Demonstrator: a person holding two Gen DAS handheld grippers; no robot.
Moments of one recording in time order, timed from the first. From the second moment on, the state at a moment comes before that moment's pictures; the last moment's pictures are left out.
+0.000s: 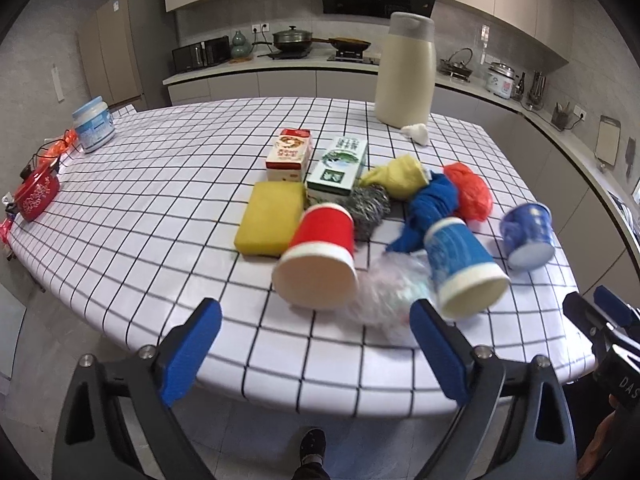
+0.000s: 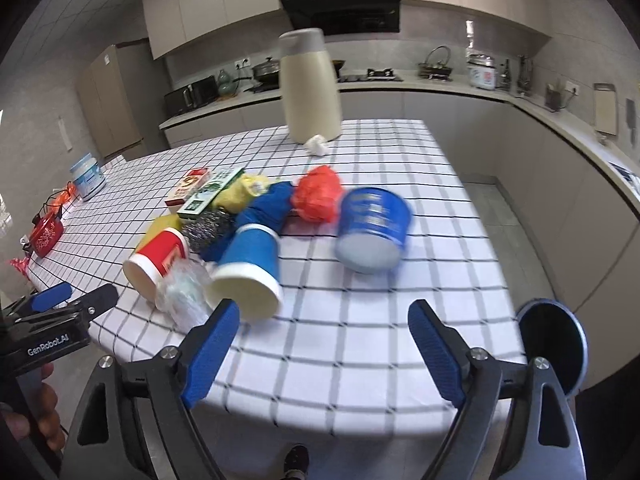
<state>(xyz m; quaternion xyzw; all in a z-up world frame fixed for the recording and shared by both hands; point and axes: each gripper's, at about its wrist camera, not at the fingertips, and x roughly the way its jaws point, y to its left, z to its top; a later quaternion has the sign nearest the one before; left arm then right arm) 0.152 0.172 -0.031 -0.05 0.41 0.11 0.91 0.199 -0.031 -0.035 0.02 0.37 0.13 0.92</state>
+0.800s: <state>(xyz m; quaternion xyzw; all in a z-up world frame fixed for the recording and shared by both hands) 0.226 0.196 -0.075 -0.05 0.48 0.01 0.88 0.292 0.044 -0.084 0.03 0.45 0.15 0.88</state>
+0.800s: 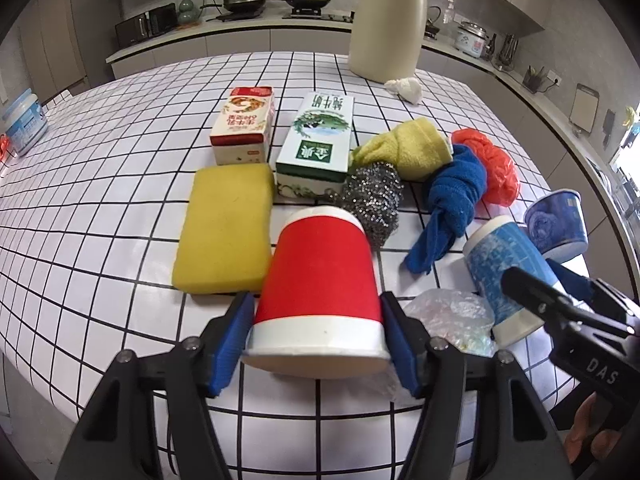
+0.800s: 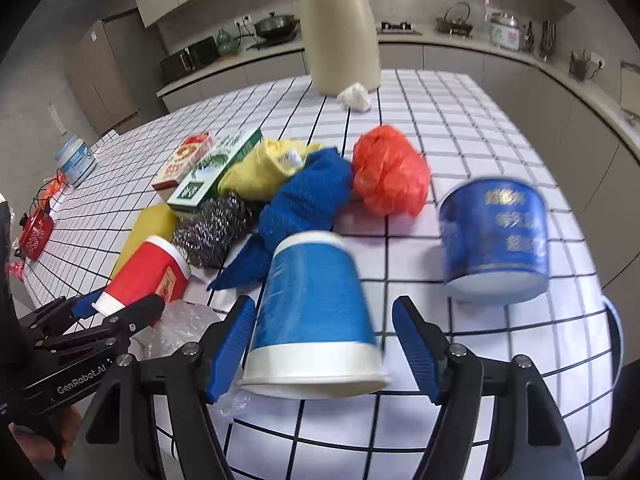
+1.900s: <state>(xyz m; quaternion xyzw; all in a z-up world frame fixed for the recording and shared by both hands) 0.219 0.204 -0.056 -0.07 0.43 0.00 0.90 0.283 0.038 -0.077 0.07 0.44 0.18 0.88</state>
